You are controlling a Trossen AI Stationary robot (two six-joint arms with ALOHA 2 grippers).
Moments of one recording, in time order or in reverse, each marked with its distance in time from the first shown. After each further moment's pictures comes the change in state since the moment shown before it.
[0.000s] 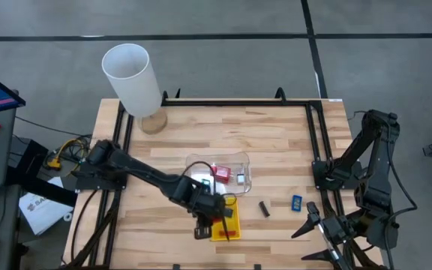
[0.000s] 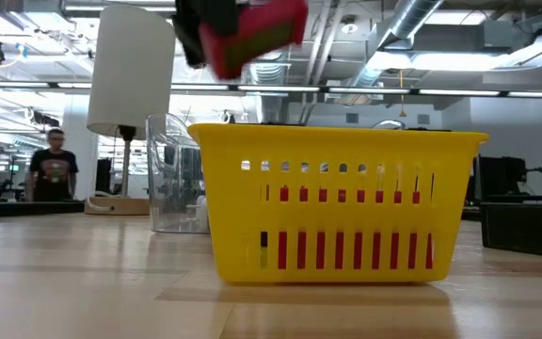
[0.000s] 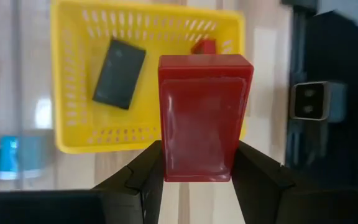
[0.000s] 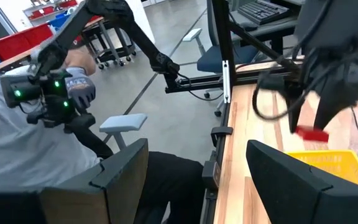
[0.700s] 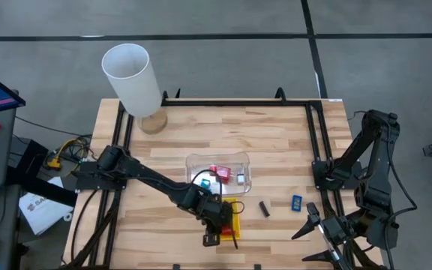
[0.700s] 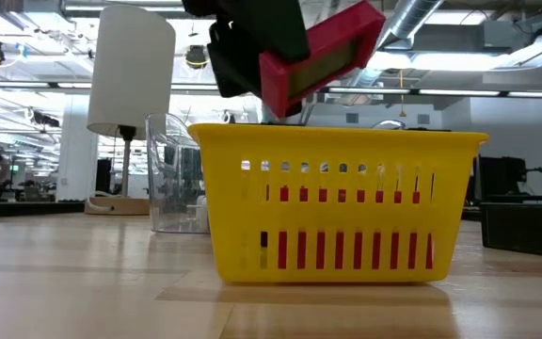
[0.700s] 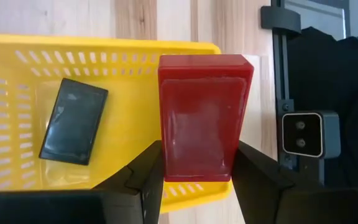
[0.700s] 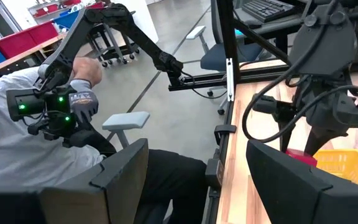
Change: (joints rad) left arm -0.010 0.113 0.003 0.203 0.026 0.012; right arm 0.000 0.000 0.000 0.000 -0.019 0.000
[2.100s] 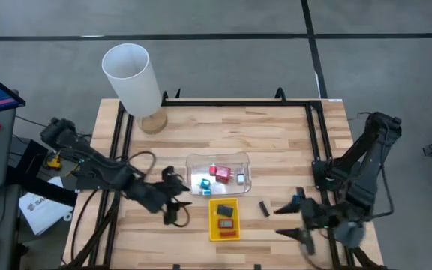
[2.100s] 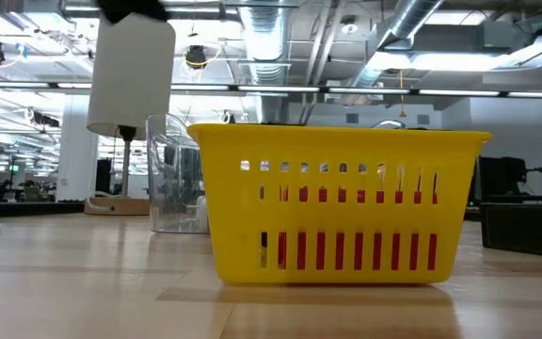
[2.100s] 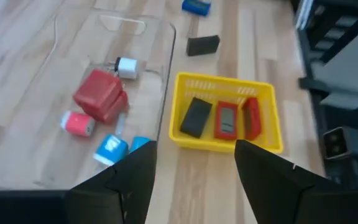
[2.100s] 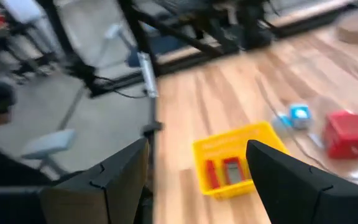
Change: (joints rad) left arm -0.155 -0.699 -0.547 0.092 -0.586 -0.078; right arm -0.161 0.033 -0.011 -0.195 0.101 0.249
